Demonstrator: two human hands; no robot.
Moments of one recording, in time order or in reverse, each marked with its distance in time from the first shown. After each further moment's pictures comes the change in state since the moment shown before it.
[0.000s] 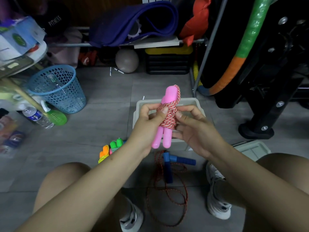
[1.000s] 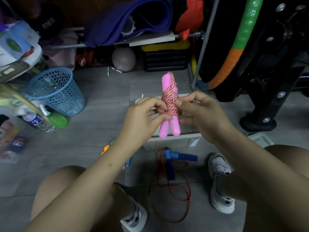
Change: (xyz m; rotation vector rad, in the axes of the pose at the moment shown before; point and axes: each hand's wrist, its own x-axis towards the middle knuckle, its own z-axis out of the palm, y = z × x) left_hand 0.004 0.015 -0.013 0.687 -0.076 0.643; right_hand 0.002 -0.030 0.003 -0.269 0.169 -0.141
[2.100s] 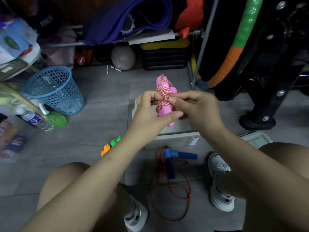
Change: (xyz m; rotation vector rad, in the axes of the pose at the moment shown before) left_hand -0.001 0.008 0.012 -0.115 0.021 -0.295; right_hand 0.007 0.009 0.009 -0.282 0.072 -0.206
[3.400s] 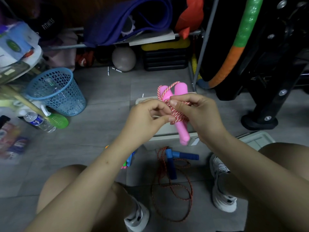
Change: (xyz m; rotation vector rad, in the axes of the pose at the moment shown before) left_hand 0.005 0.002 -0.014 0.063 -0.129 0.159; right_hand -0.005 0.003 0.002 0.053 0.062 0.063
